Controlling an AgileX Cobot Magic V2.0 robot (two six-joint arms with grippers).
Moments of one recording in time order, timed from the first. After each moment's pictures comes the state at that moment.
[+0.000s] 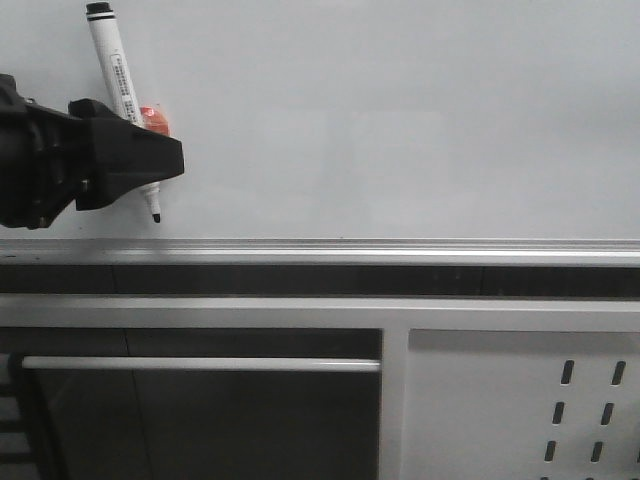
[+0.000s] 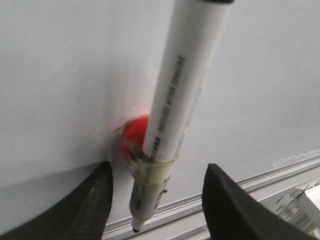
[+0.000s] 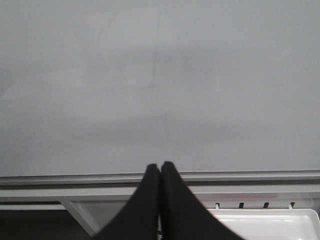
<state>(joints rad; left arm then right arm) -0.45 1.48 -0.39 0.26 -0.82 -0.44 0.09 0.42 -0.68 -0.08 0.71 0.21</state>
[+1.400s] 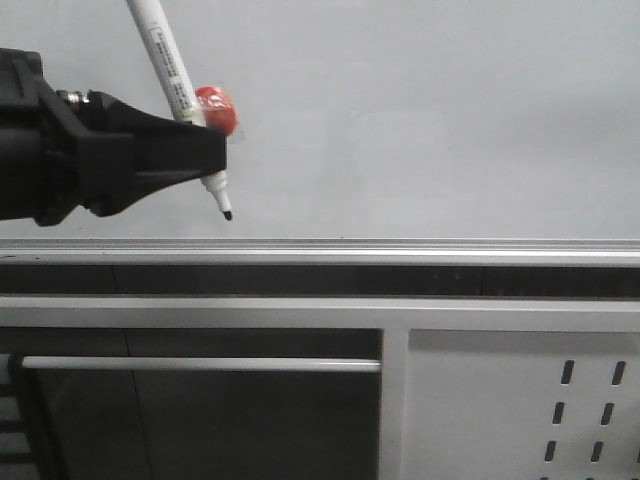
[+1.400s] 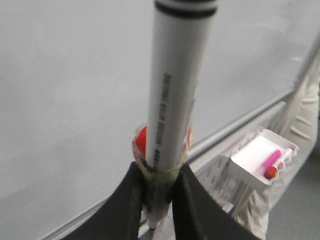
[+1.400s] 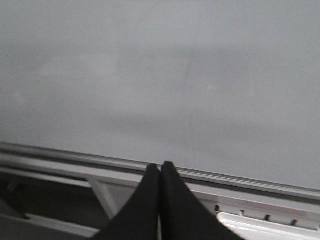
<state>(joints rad) -0.45 1.48 -0.39 0.62 -0.96 -0.48 0.09 0.42 -0.68 0.18 0.71 -0.12</state>
